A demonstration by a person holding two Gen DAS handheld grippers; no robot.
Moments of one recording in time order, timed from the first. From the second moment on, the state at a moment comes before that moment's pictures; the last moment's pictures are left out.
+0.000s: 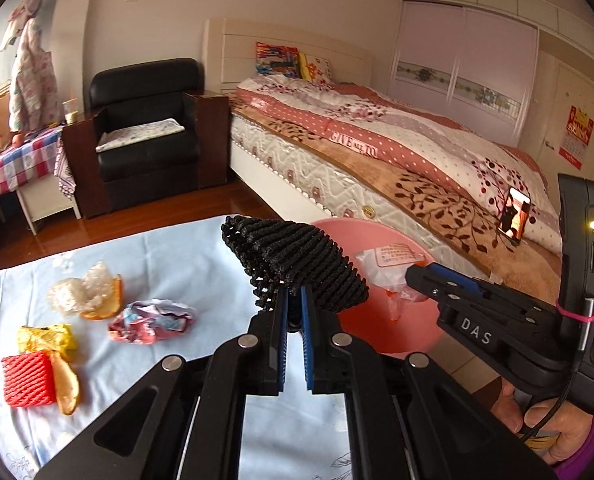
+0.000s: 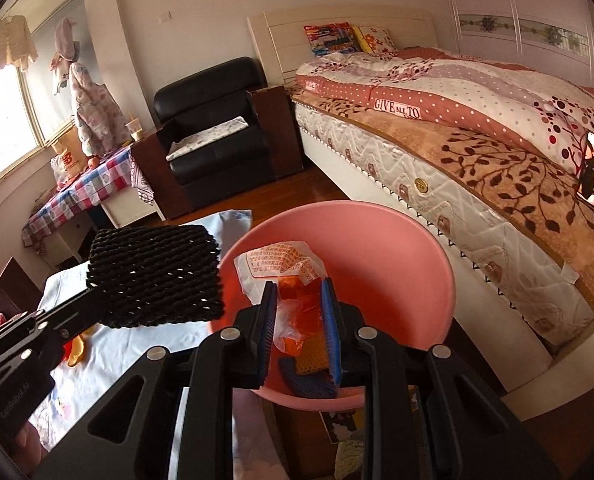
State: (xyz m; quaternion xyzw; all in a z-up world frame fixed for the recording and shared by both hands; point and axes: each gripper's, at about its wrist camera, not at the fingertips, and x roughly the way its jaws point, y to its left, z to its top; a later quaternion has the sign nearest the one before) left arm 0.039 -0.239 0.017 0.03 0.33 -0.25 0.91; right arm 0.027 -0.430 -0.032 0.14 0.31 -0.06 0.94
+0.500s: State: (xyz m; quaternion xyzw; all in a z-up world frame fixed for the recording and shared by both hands) left arm 0.051 -0.293 -0.018 0.07 0.36 -0.26 0.89; right arm 0.033 -0.456 -0.060 0.14 0.34 -0.10 0.92
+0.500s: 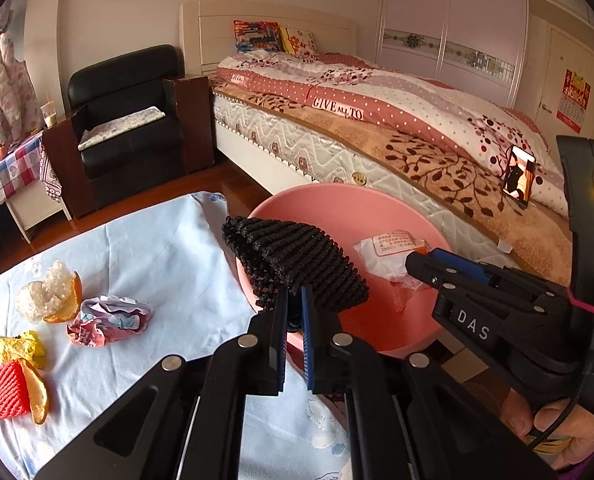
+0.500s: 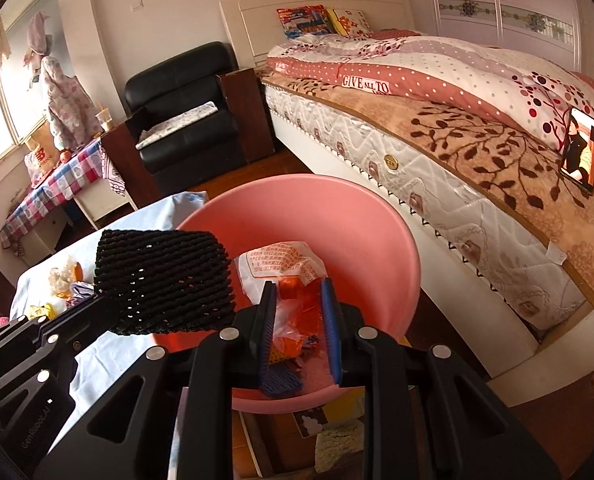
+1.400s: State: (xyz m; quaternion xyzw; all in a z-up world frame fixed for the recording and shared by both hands) left arm 0.049 -0.293 -0.016 0.05 0.35 -0.28 0.89; right arm 0.036 -0.463 -0.065 0.17 0.35 -0.08 0.92
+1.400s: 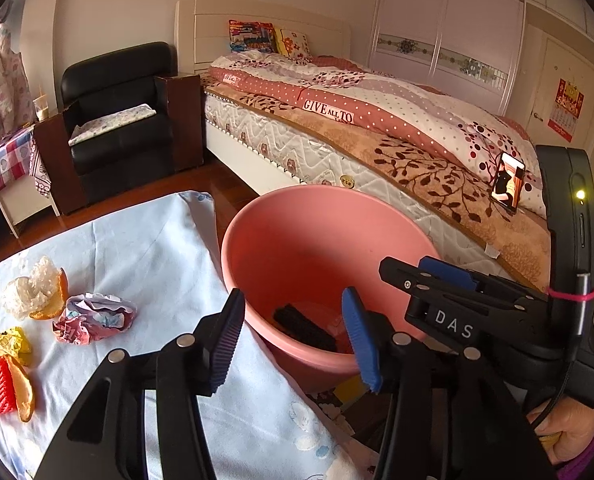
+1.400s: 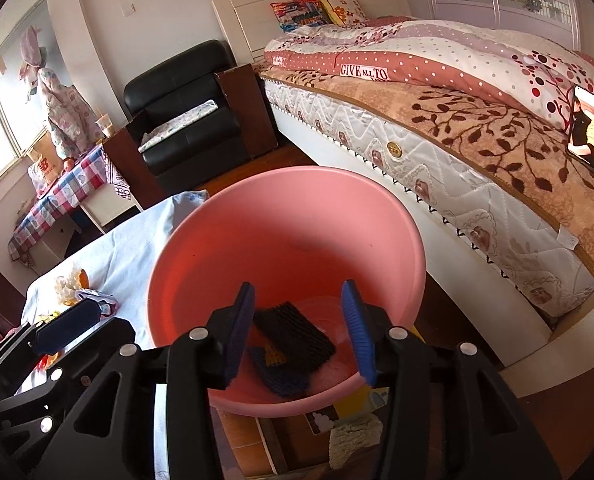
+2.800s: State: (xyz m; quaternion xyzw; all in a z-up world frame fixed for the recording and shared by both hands) left arm 0.018 -0.076 -0.015 -0.04 0.36 -0.11 0.93; right arm 0.027 -0.341 -0.028 0.11 0.31 0.04 0.94
